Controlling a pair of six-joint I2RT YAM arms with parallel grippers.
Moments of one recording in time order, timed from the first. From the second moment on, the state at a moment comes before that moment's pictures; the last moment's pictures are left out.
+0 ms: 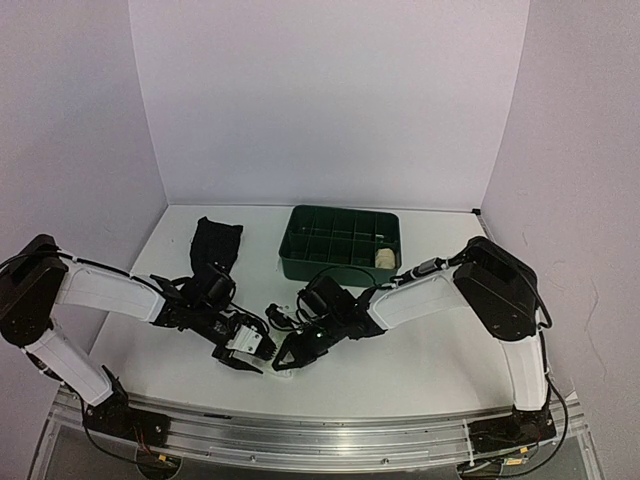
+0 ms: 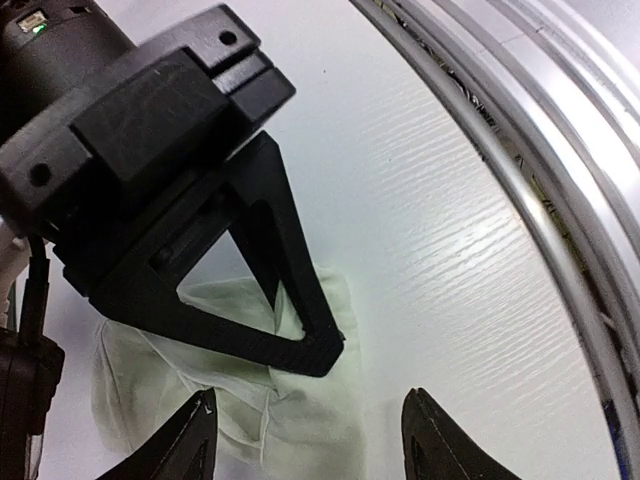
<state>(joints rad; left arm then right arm) -0.77 1.51 0.65 -0.14 0.60 1.17 1.04 2.17 1.31 -0.01 -0.59 0.45</state>
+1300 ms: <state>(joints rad) -0.68 1.97 1.12 -0.66 0.79 0.98 1.23 1.82 0.89 0.31 0.05 -0.21</state>
